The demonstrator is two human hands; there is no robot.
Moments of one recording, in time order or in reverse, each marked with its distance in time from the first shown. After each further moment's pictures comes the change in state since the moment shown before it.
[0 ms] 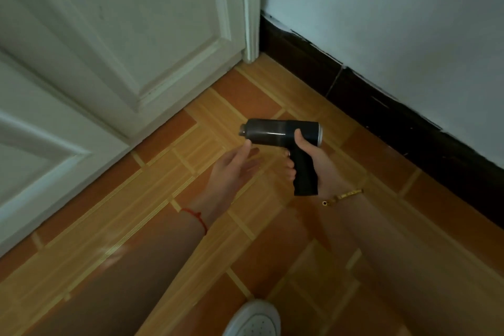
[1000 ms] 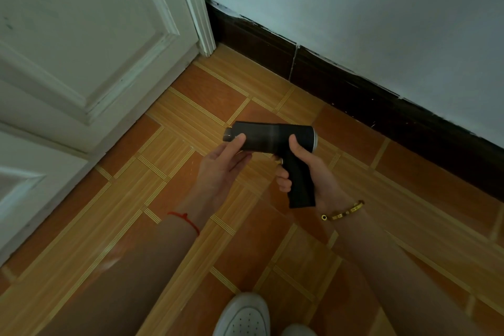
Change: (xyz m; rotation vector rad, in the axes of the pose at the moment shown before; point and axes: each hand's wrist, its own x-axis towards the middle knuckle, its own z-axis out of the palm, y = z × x) left_hand 0.004 -0.006 0.041 -0.143 -0.073 0.013; right_hand -0.047 0.025 -0.038 0.207 -0.129 -0.068
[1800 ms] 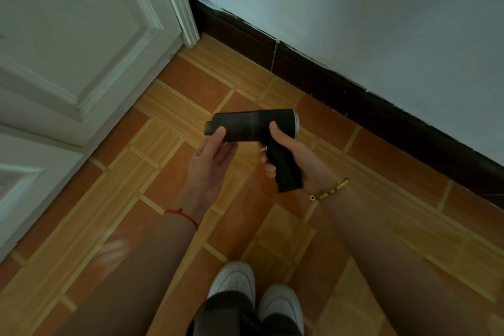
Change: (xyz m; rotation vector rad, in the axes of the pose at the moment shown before) left_hand -0.037 0.019 0.025 -0.182 0.087 -0.021; right_hand -0.038 -0.037 0.031 -0.143 0.090 0.093
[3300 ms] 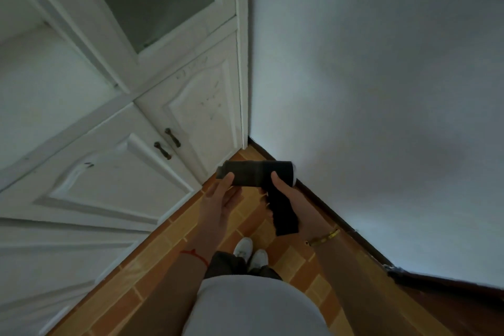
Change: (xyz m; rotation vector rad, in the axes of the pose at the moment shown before) left_hand -0.584 0.461 0.261 -0.171 0.146 0.115; right_hand -0.594 -0.358 0.411 -0.085 0.018 0.072
